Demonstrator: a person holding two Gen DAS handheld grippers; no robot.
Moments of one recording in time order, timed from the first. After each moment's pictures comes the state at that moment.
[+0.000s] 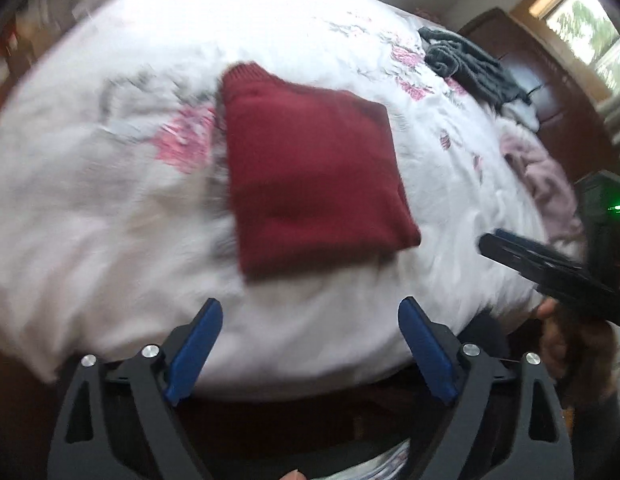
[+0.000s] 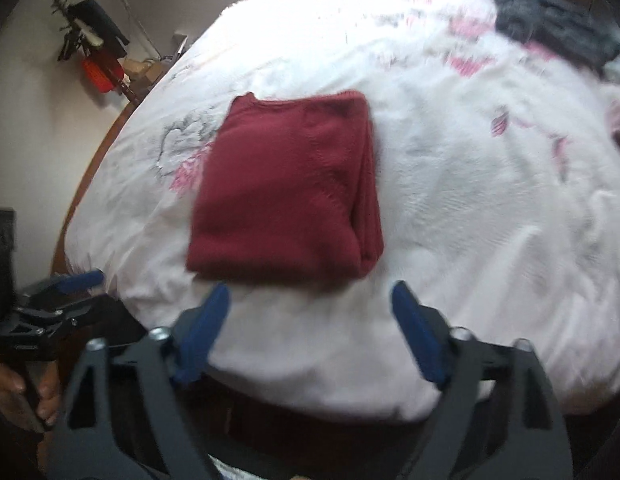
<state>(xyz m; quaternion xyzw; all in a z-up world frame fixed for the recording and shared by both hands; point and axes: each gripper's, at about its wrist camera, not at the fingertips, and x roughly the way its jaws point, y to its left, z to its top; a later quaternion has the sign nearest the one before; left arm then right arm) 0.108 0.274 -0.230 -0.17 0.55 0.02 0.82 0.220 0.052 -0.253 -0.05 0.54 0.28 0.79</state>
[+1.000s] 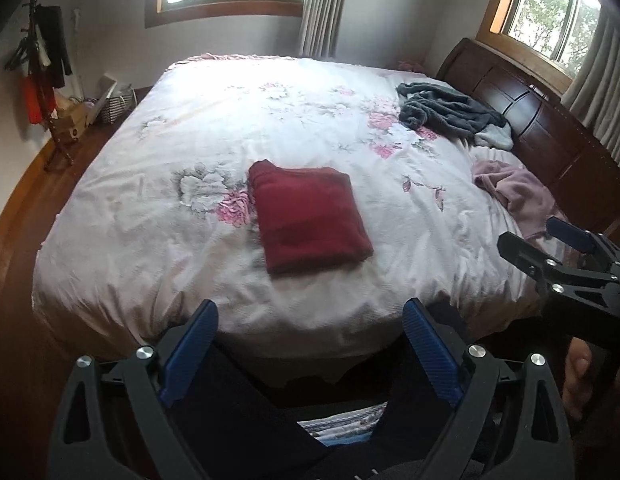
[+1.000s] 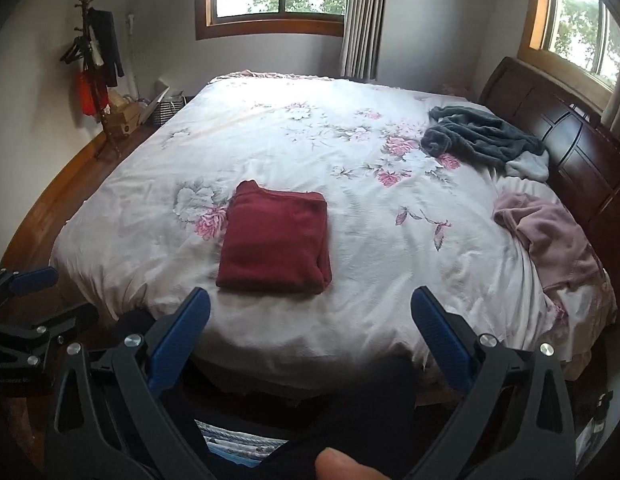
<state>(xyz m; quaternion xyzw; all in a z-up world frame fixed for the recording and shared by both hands) -0.029 0.233 -0.042 -0.12 0.46 0.06 0.88 0.051 0.032 -0.052 -0.12 0.40 0.20 0.89</state>
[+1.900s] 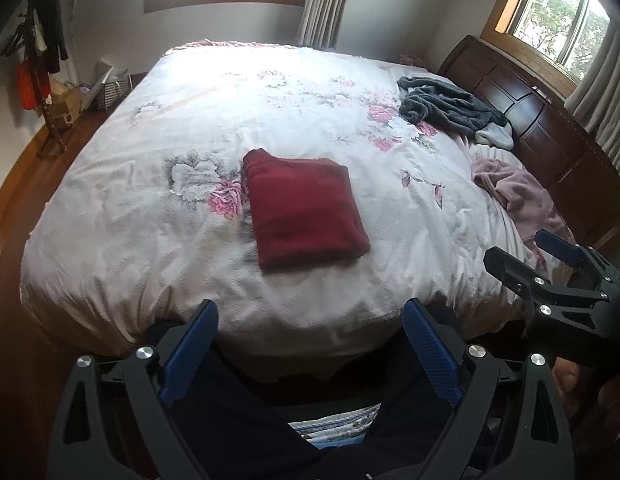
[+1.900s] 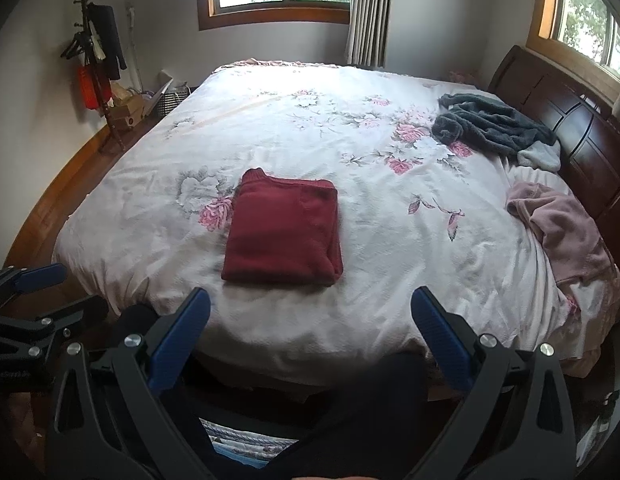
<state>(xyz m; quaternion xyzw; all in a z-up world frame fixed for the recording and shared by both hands) -0.010 0.238 -0.059 -0.14 0.48 0.05 0.87 0.067 0.039 -0.073 -0.12 0.42 0.21 0.88</state>
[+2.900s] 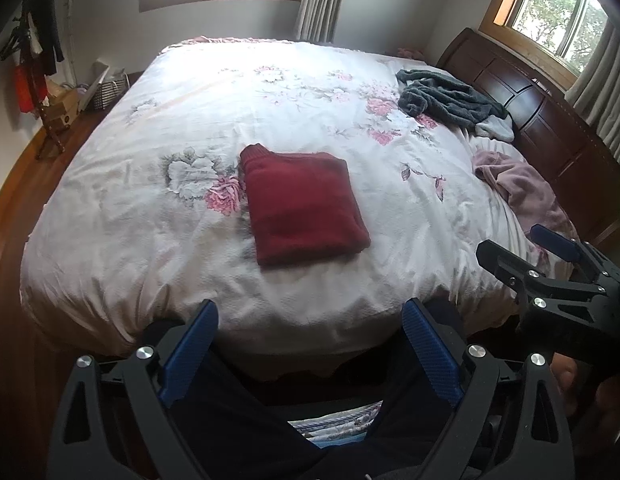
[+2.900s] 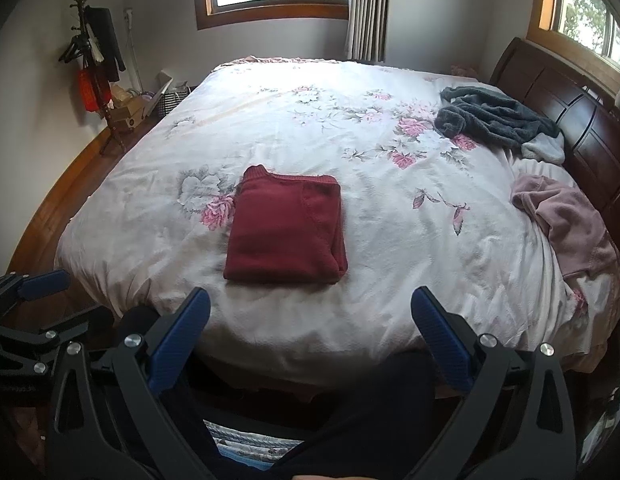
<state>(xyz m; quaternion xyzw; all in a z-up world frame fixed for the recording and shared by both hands) -0.005 0.237 -0.065 -0.13 0.49 0.05 0.86 0.073 0.042 -0.077 -0.11 0.43 0.21 0.87</state>
